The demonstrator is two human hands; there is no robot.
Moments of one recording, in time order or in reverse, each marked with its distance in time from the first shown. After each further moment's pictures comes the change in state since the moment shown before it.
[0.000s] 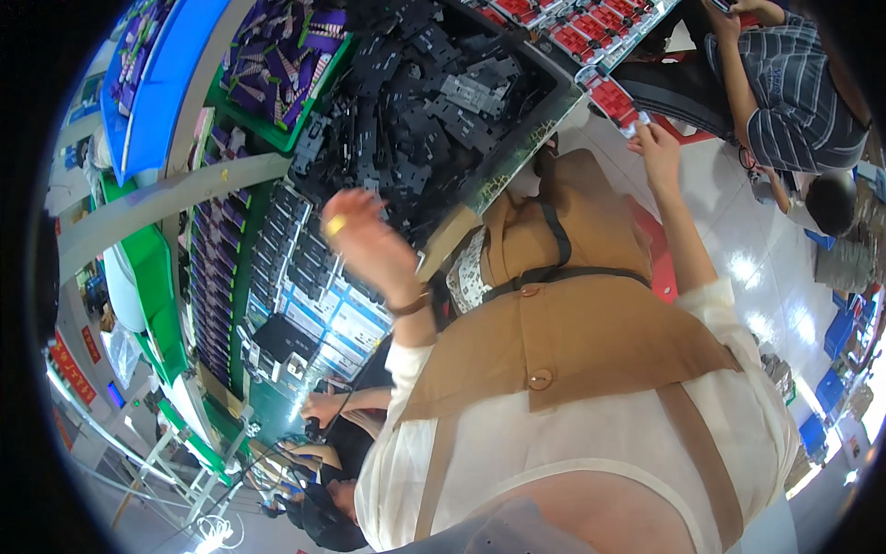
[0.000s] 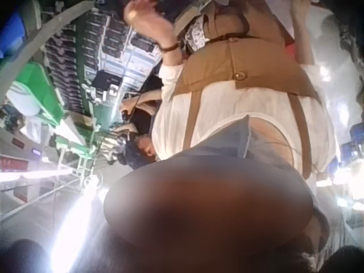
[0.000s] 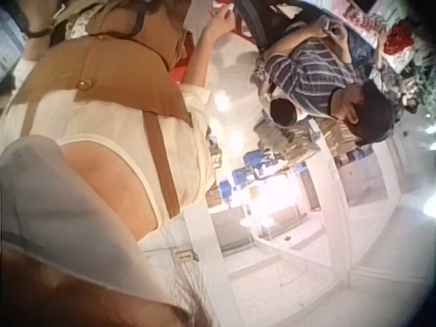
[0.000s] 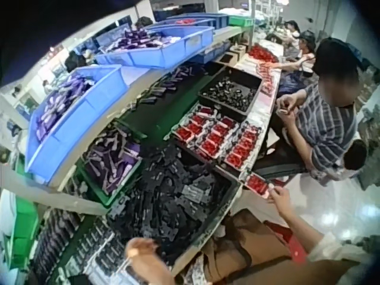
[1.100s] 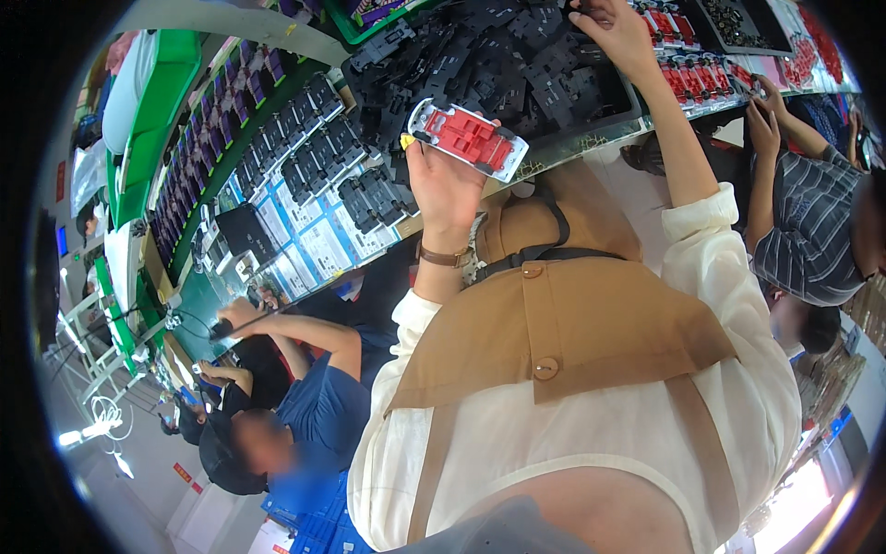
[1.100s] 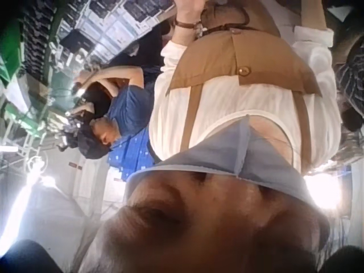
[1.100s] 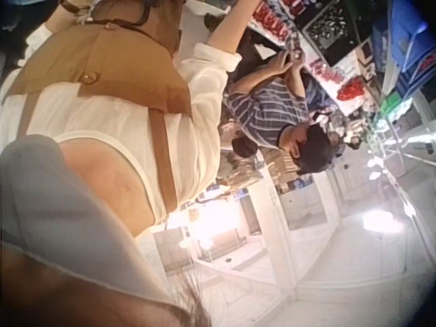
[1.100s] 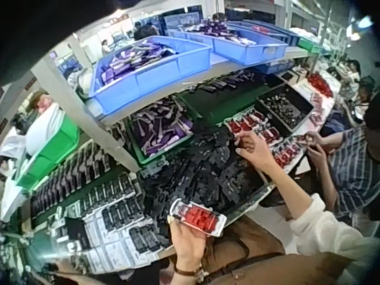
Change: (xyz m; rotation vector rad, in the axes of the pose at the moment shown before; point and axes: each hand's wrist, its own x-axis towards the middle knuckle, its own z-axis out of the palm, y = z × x) left_hand -0.035 -0.024 -0.009 -0.807 -0.146 -0.516; right_hand 0.024 -0.165 0.205 -0.096 -0.760 -0.714
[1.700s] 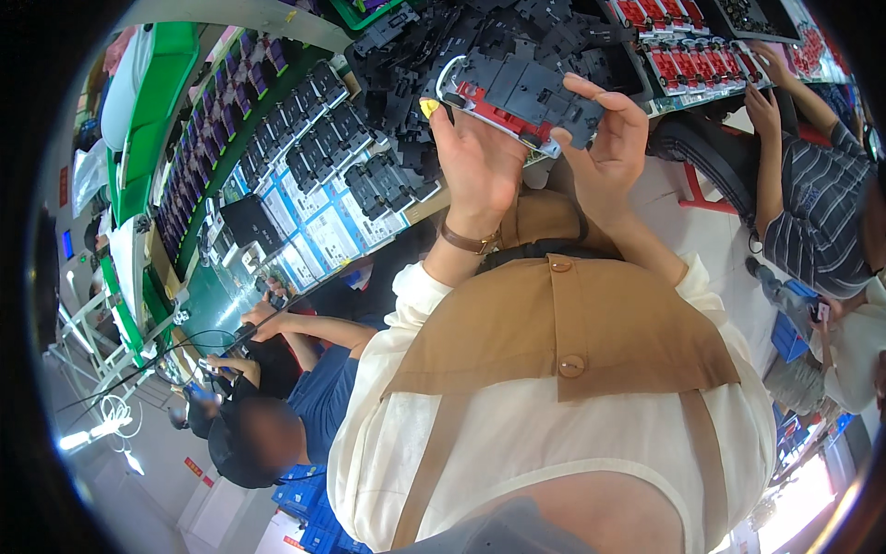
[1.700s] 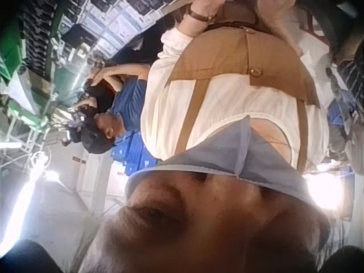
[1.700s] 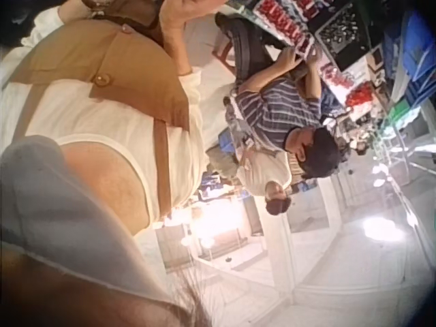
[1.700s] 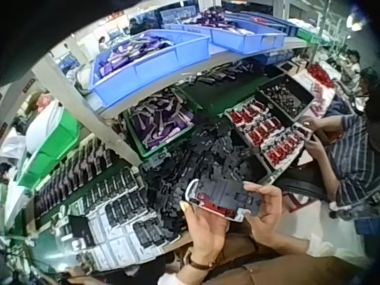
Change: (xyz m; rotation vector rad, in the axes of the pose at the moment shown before) left_hand -0.006 -0.008 0.049 0.014 -0.137 -0.024; right_hand -0.146 -0.062 0.087 0.233 0.300 -0.338
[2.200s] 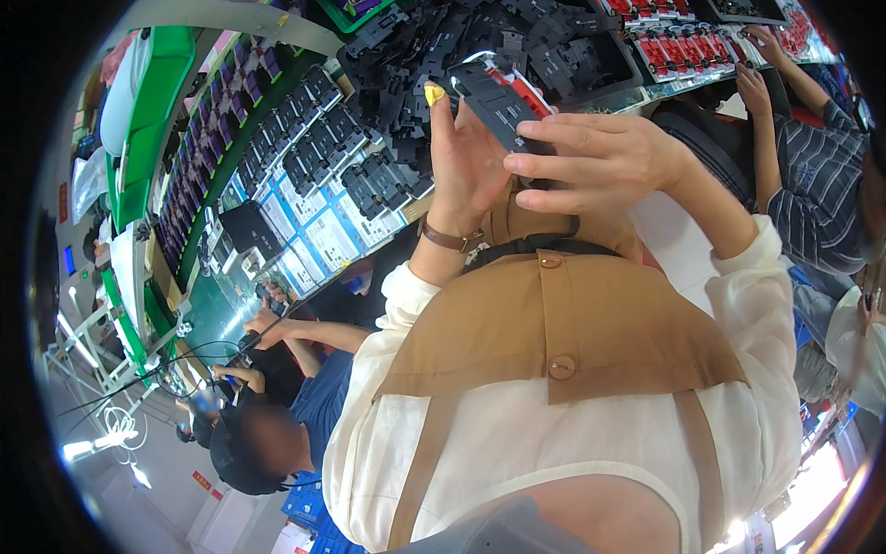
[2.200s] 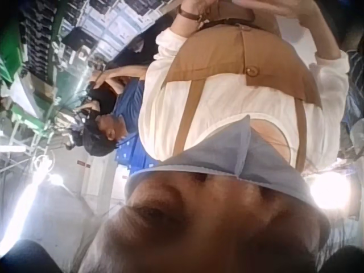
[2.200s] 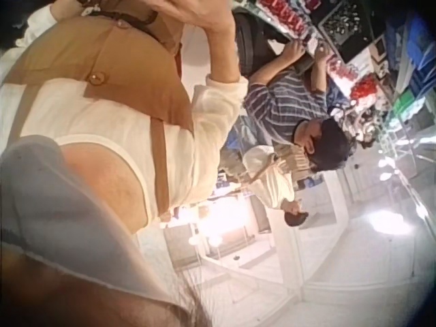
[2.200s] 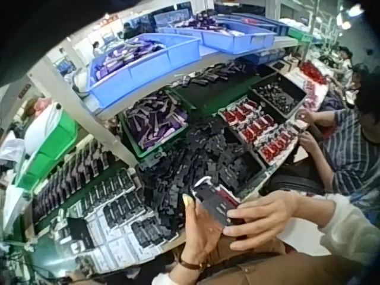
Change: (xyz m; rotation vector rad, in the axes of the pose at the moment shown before) left_hand -0.019 0.012 0.005 0.133 -0.039 -0.211; right_hand 0.055 -0.044 -0.034 -0.564 -0.981 -0.976
